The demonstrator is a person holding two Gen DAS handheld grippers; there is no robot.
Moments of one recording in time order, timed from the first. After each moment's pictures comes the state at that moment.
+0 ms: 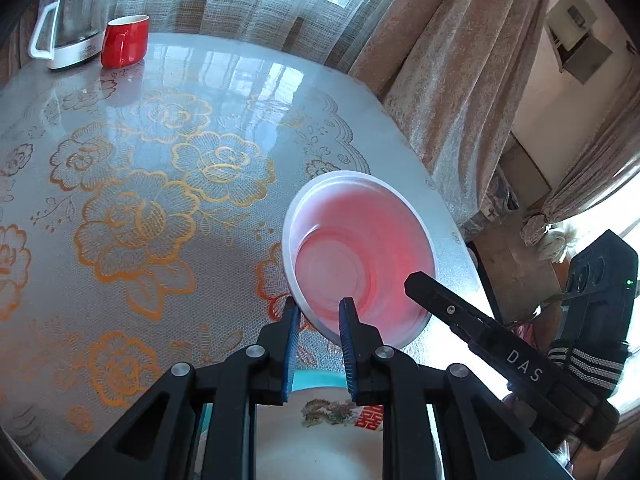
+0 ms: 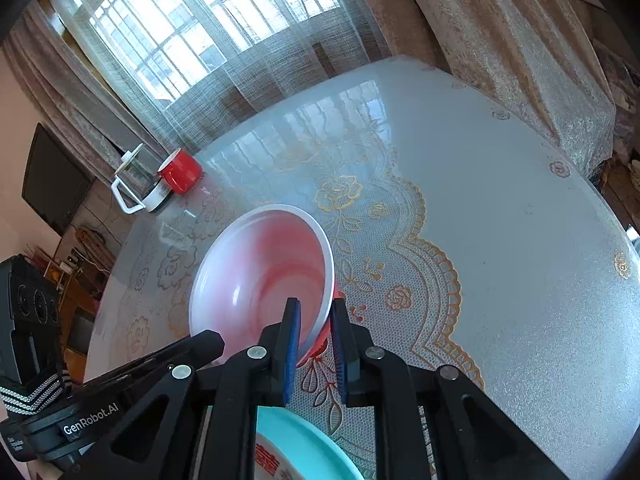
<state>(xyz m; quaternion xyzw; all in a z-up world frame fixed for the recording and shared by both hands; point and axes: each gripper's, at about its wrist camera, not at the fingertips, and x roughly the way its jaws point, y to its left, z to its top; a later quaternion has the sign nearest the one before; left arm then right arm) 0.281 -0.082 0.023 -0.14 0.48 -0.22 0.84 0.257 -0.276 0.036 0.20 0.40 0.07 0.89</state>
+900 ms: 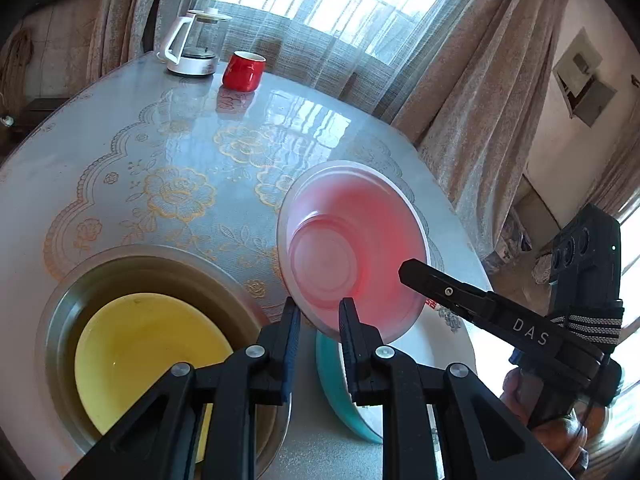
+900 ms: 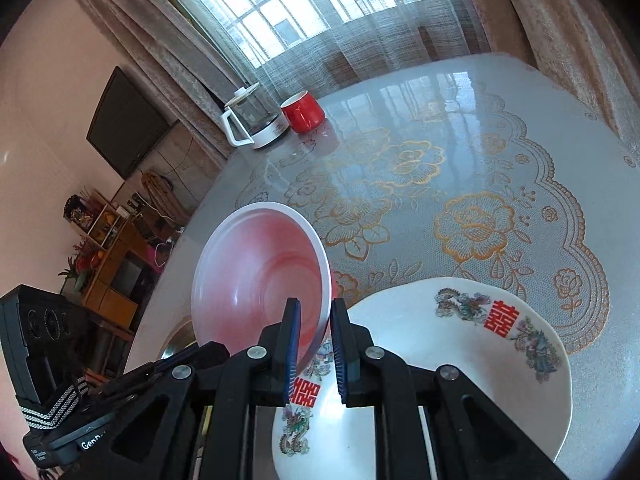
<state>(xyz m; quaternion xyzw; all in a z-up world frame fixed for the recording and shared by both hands) 0.137 0.076 0.047 -0.18 0.42 -0.15 0.87 0.173 -0.135 0.055 0.16 0.41 0.21 0.88</state>
